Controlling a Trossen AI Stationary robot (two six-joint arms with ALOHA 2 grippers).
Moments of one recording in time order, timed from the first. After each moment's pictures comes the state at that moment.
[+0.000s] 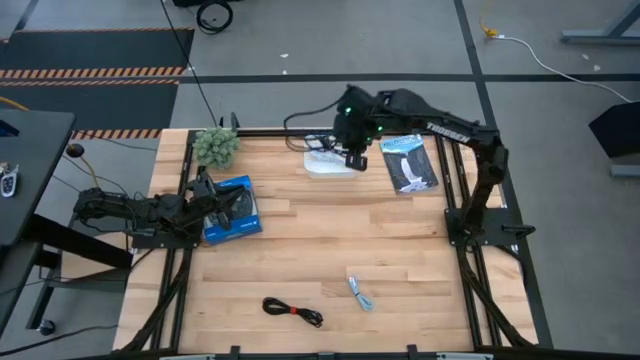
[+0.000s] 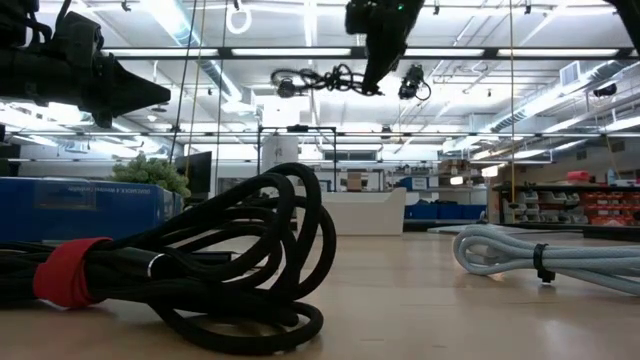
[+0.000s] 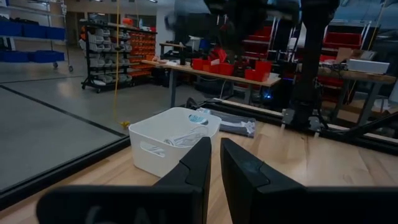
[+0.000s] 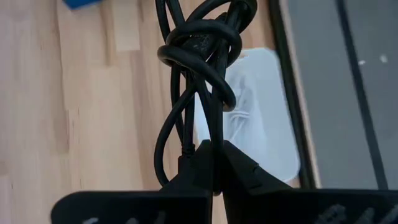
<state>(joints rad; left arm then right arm) -0.19 0.05 0.01 0.11 -0.69 -0.09 -0.39 1.77 1.93 -1.20 -0.02 -0.26</state>
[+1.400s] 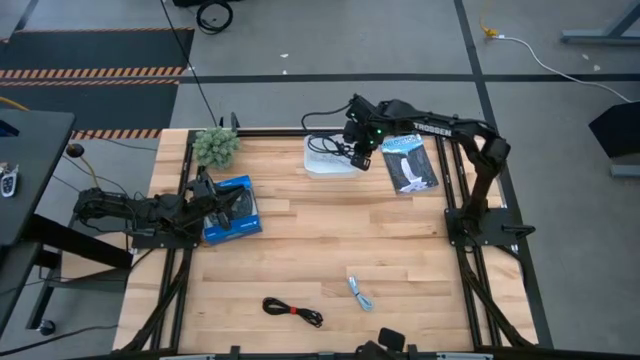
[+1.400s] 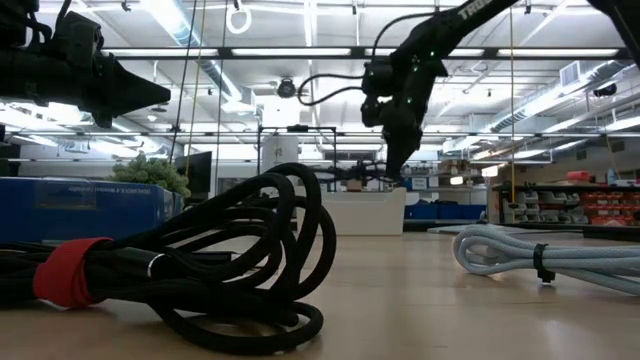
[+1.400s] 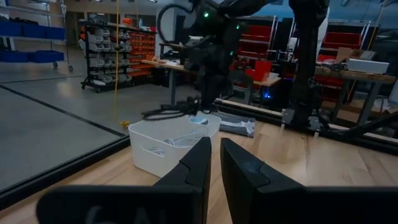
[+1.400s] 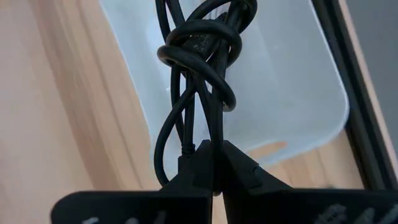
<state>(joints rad) -0.19 0.05 0.01 0.11 -0.69 -0.09 -0.61 1.81 1.47 -0.88 -0.12 -0.24</state>
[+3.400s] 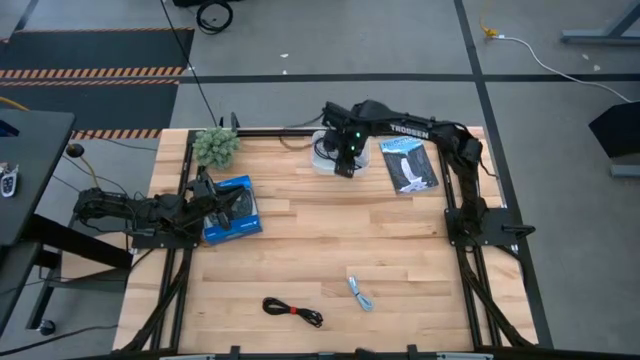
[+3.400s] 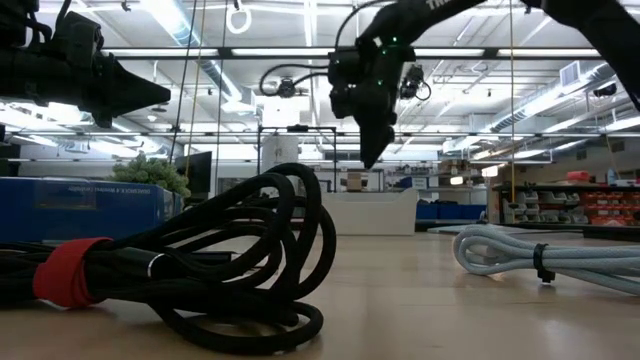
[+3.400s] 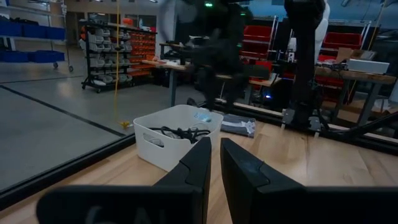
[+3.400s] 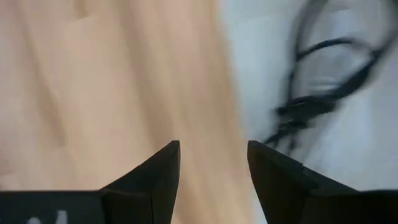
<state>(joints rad) -0.19 0.05 0.01 0.11 -0.69 -0.09 -0.46 1.99 1.80 -1.15 -0.18 -0.16</state>
